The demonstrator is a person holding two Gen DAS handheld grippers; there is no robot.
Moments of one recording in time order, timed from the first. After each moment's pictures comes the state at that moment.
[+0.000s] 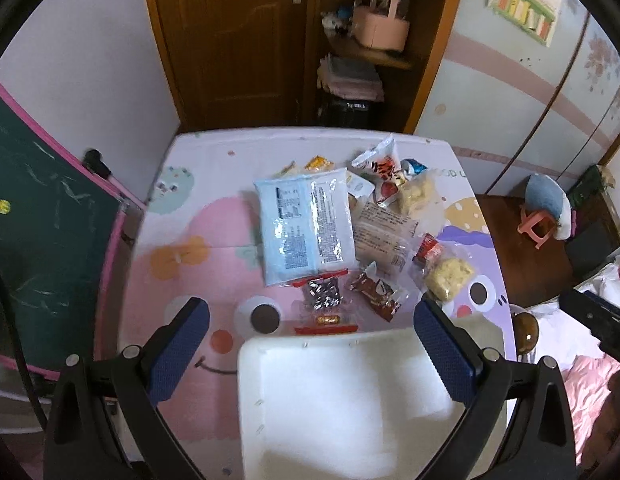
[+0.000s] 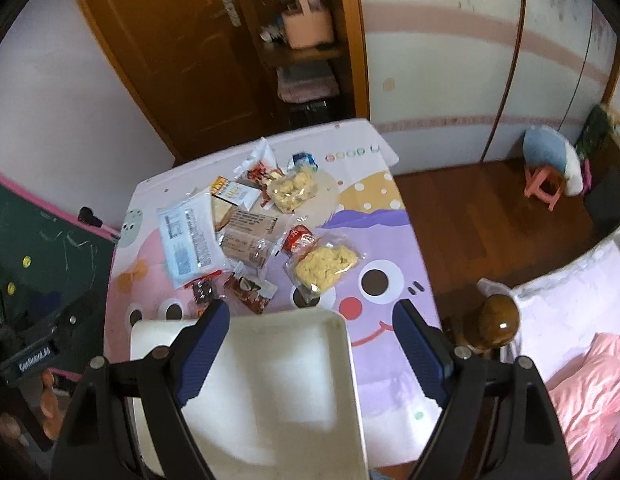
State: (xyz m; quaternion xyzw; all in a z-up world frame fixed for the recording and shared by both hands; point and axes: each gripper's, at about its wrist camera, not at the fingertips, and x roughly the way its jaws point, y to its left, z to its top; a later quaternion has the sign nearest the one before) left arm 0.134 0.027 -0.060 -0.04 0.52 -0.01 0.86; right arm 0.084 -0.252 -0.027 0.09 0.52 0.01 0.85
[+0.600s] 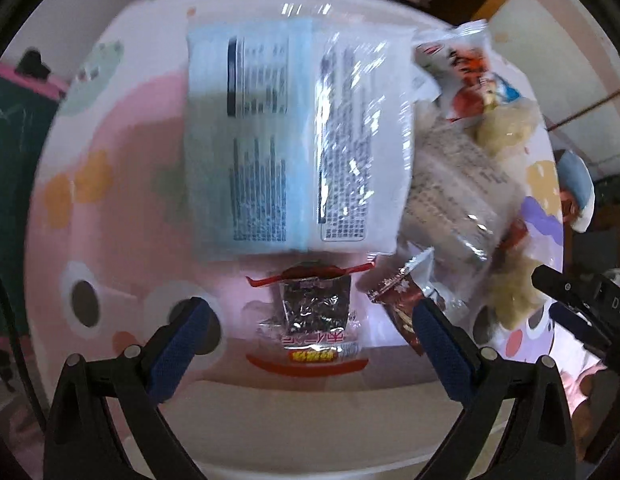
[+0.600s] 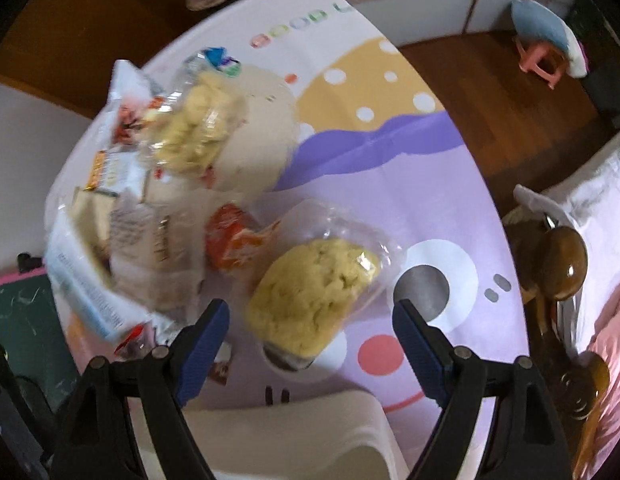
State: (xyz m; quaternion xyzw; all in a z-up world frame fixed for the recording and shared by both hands) left arm 0.239 0.009 -0.243 -0.11 0.67 0.02 0.73; right arm 0.218 -0.263 -0.206 0.19 0.67 -0.07 0.71
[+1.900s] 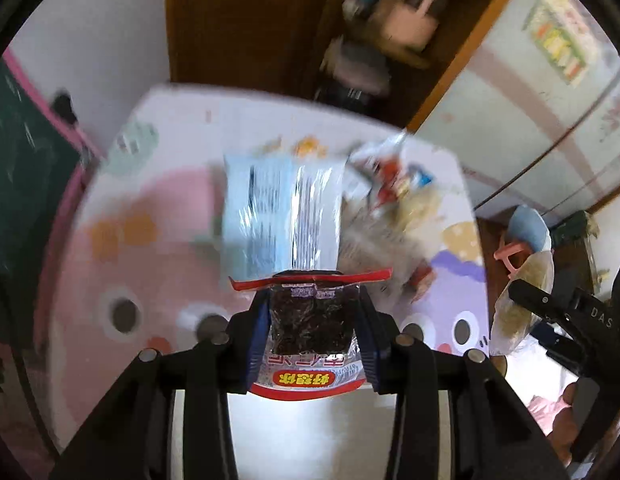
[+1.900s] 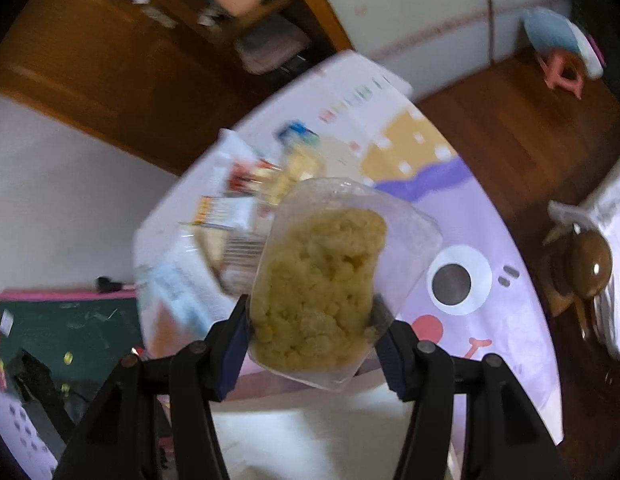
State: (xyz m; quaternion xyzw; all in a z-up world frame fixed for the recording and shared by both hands) left arm 0.166 0.034 -0.098 -0.13 0.52 -0.01 0.84; right arm 0.135 -0.286 -0.083 0.27 0.55 0.01 0.79
